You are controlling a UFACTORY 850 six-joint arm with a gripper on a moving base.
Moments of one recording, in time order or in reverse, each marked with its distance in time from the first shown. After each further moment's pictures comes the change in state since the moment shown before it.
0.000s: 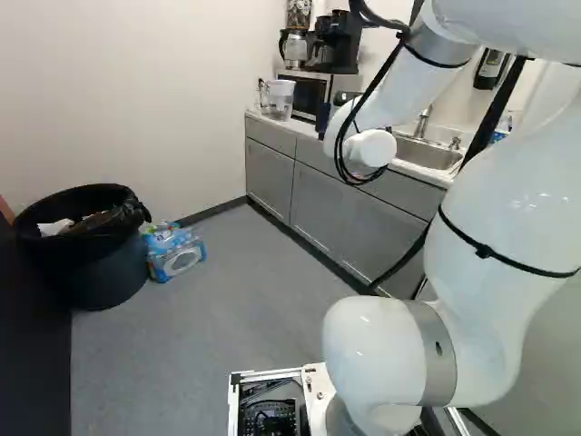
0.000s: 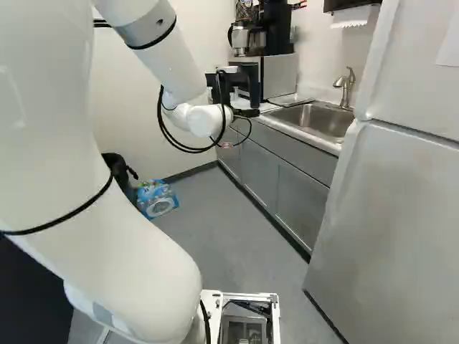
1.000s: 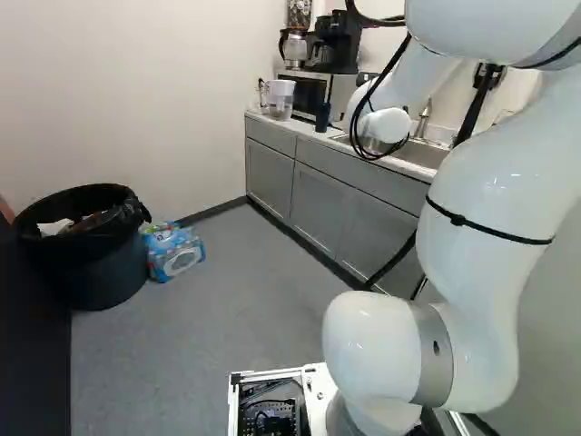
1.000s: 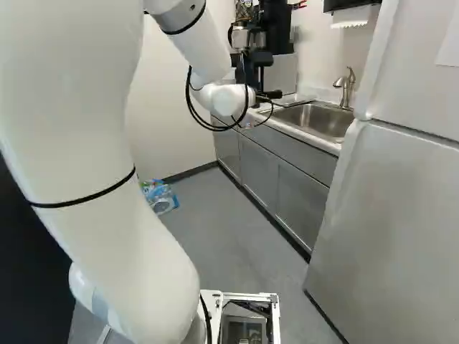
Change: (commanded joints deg) arm -6.5 -7.7 -14.3 0.0 -2.7 0.0
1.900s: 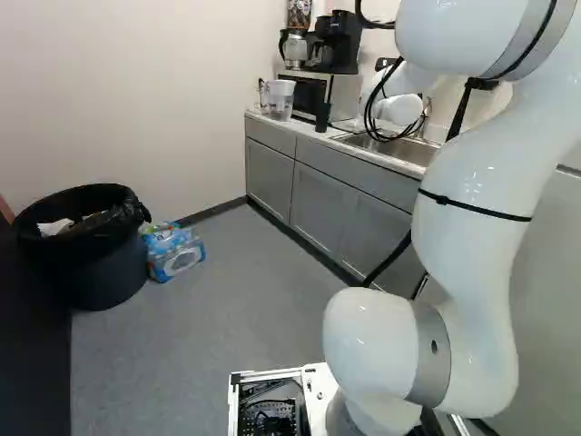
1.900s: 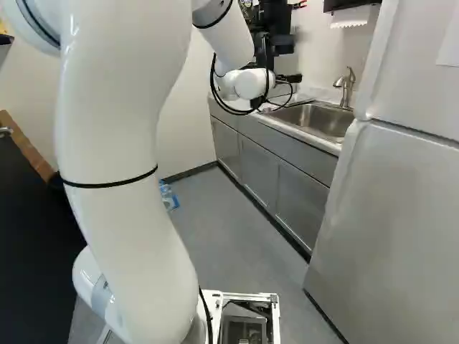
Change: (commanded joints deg) arm -4.8 -8.6 -15.0 0.0 -2.0 0.0
